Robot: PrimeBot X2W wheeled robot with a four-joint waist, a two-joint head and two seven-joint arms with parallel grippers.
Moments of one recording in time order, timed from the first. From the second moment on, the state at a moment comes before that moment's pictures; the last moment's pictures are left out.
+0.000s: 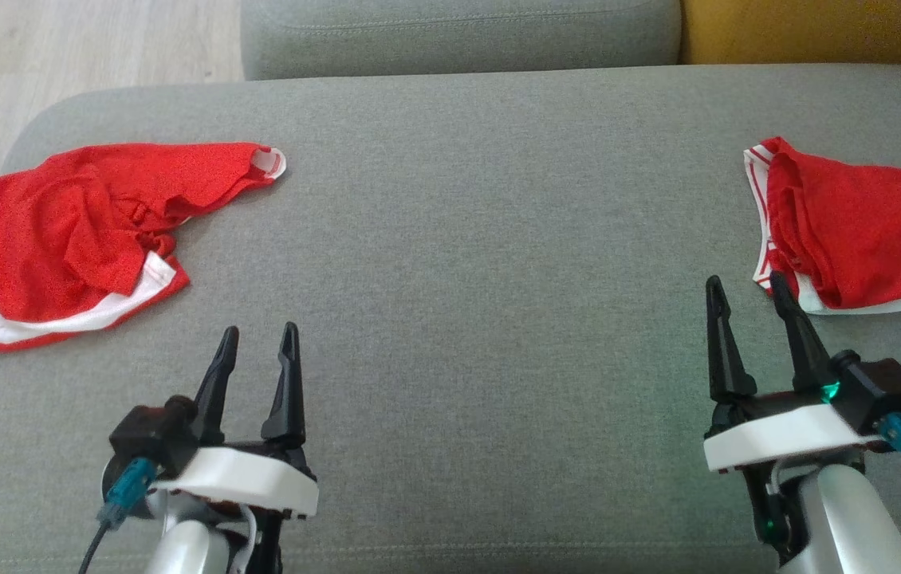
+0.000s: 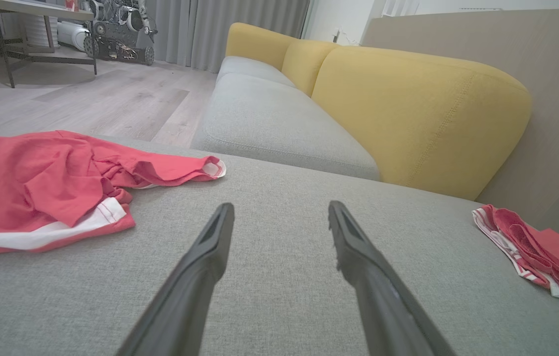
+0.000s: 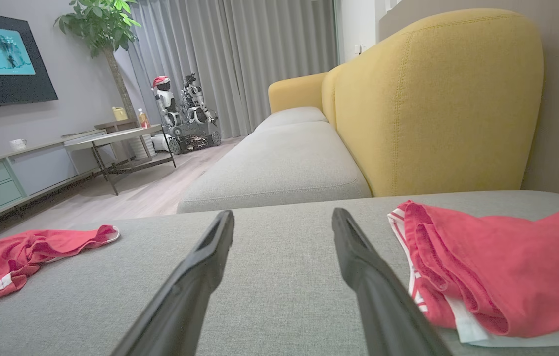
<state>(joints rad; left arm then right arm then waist) -0.03 0.04 -0.21 0.16 -0.31 0.02 -0.26 -0.11 -0.05 0.06 0.25 0.18 0.13 -0.25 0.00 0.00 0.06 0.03</state>
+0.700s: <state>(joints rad) -0.05 0.04 -0.22 0.14 -0.33 0.04 -0.26 -0.11 -0.05 0.09 0.26 0.17 0.13 -0.25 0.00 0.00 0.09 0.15</state>
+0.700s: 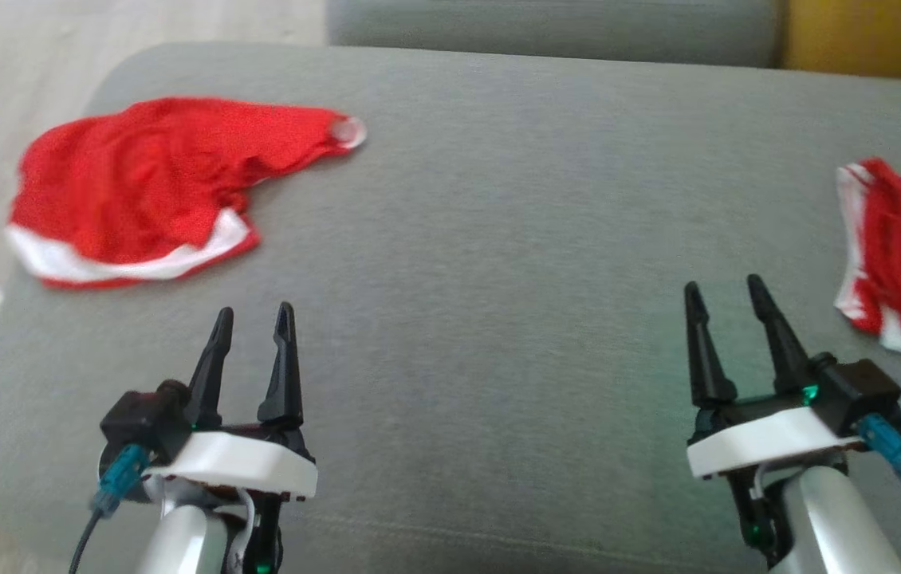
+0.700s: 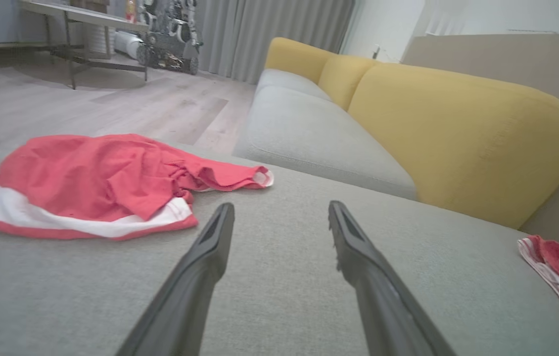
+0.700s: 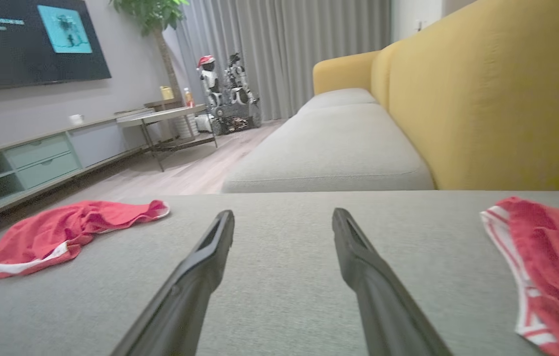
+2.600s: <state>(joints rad) -0.43 0.05 -0.11 0.53 -0.28 -0.09 -0.24 -0.20 -0.15 0.07 0.12 0.14 0.13 -0.15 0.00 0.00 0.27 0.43</state>
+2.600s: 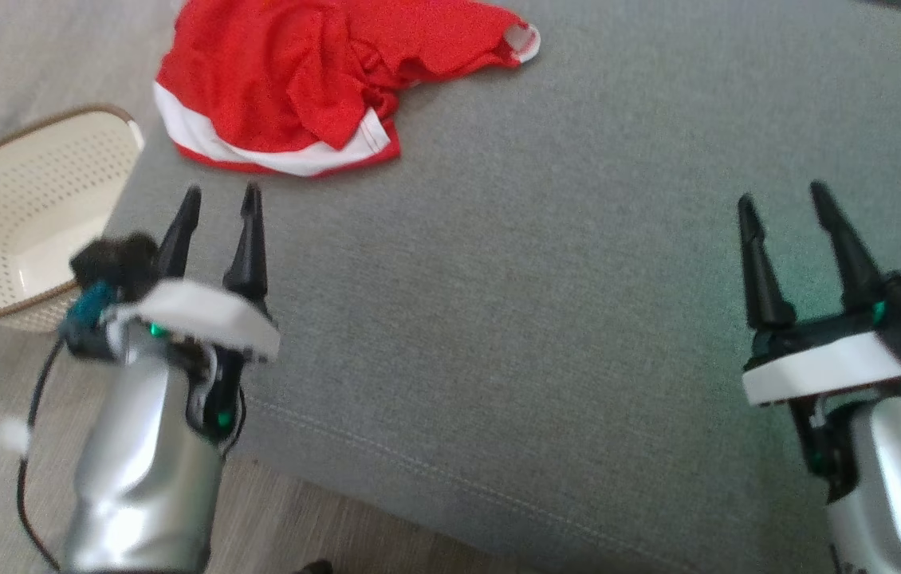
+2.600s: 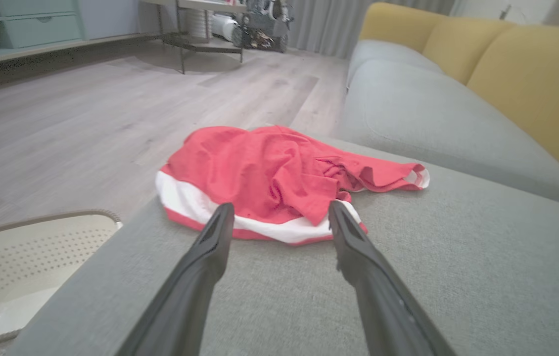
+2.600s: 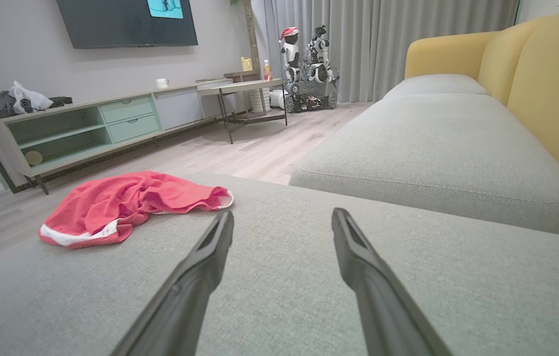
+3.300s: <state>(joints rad) -0.92 0.08 -0.16 1.05 -0.34 -0.12 -0.21 -0.25 -0.20 0.05 -0.06 0.12 0.13 -0.06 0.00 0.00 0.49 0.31</state>
